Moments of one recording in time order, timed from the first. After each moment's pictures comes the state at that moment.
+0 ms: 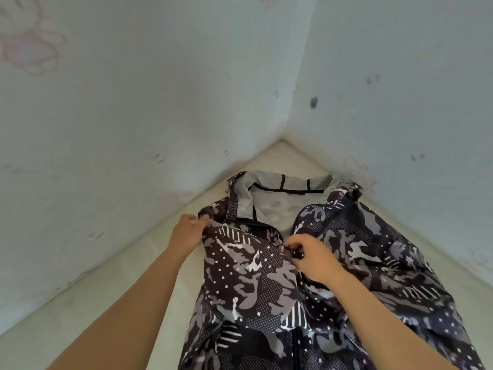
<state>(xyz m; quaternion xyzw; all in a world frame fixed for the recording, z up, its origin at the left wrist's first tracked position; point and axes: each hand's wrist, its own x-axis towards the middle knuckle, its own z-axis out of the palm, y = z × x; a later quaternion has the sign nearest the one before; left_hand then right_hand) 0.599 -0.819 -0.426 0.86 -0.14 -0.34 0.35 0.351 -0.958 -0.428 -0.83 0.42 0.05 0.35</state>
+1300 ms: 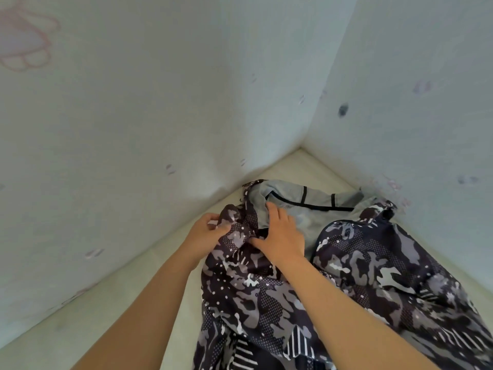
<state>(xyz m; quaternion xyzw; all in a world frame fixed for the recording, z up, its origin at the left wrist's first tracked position) 0.623 -0.843 -0.426 0.78 -0.14 -0.44 0.41 0.486 -0.961 -0.447 -0.89 0.42 0.01 0.19</state>
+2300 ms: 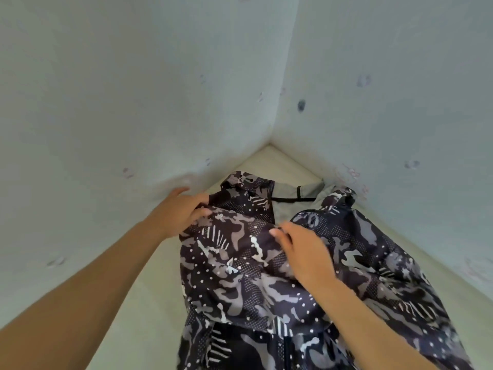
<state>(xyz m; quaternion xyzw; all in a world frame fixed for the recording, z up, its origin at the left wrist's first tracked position) 0.656 -0.881 -0.406 0.77 -0.61 -0.17 0.06 0.377 -0.975 -0.400 -0.88 0.41 -0.10 0.23</state>
